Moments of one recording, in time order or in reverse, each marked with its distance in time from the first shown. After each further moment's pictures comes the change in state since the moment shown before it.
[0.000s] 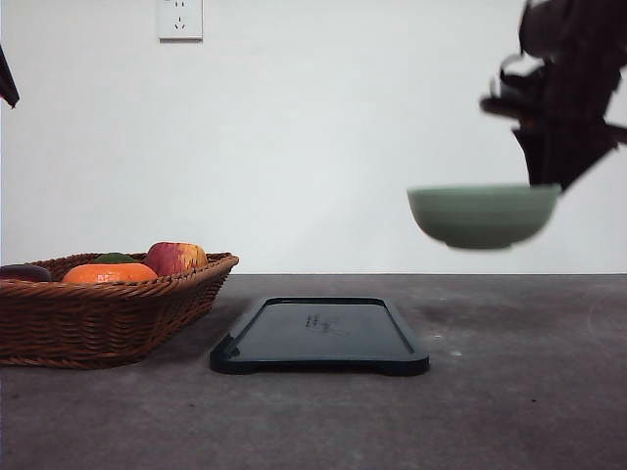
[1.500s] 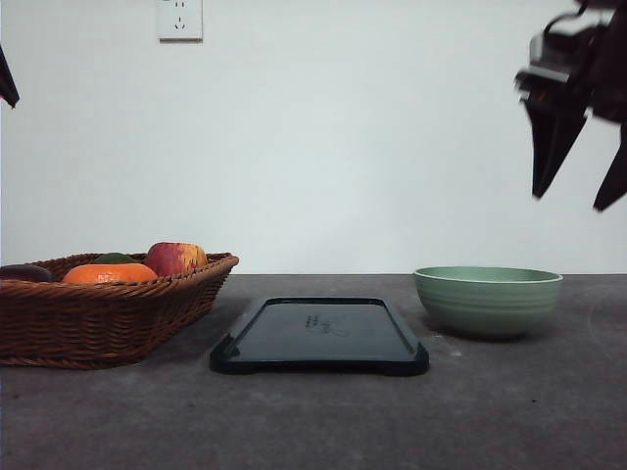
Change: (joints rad) left_arx 0.000 0.000 0.000 0.000 0.000 0.000; right_arx -0.029 -0.281 -0.433 0.326 0.007 0.022
